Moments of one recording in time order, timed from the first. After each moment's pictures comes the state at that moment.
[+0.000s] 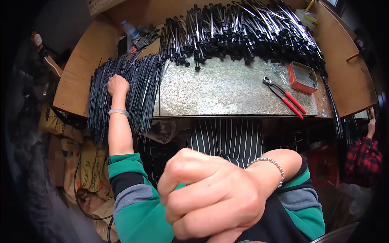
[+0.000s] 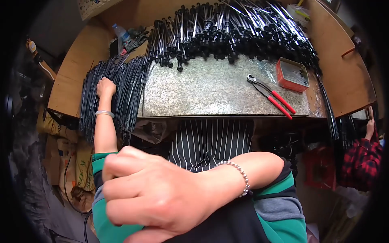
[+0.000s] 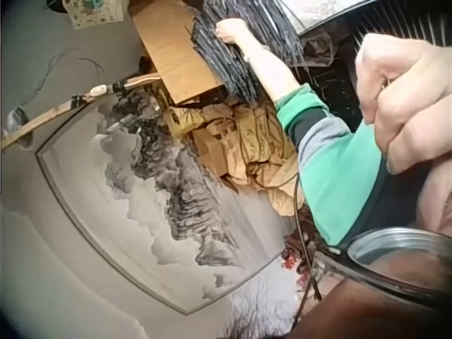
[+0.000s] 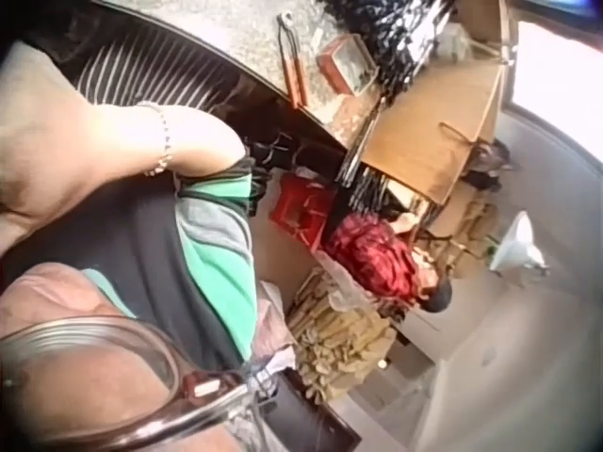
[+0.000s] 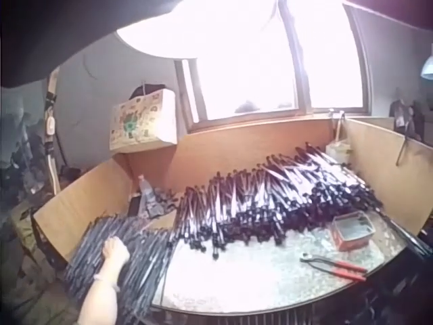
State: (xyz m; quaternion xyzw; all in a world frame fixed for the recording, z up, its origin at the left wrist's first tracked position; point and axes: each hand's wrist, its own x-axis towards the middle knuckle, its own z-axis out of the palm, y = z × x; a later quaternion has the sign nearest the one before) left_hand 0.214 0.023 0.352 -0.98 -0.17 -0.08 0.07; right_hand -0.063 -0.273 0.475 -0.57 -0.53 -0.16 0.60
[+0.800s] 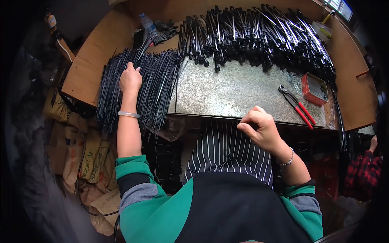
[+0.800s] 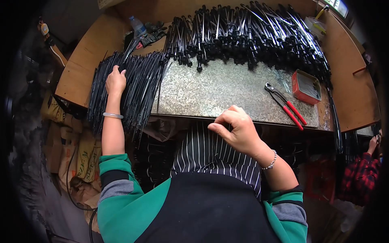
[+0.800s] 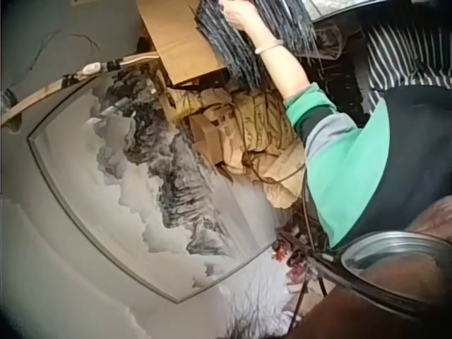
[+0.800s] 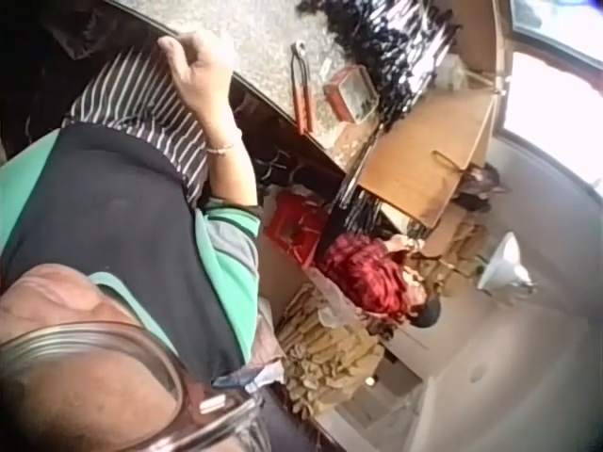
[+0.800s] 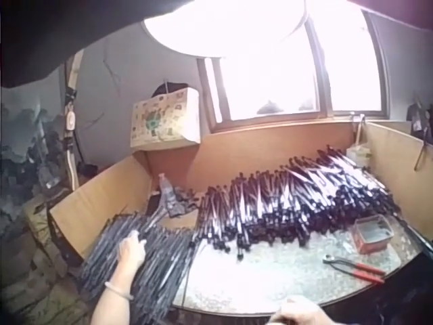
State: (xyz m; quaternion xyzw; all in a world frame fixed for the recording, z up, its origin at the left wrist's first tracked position) left_hand 0.183 0.022 0.368 -0.98 -0.09 -0.20 -0.01; right_hand -0.030 -0.327 0.354 -0.86 -0.19 -0.11 0.45
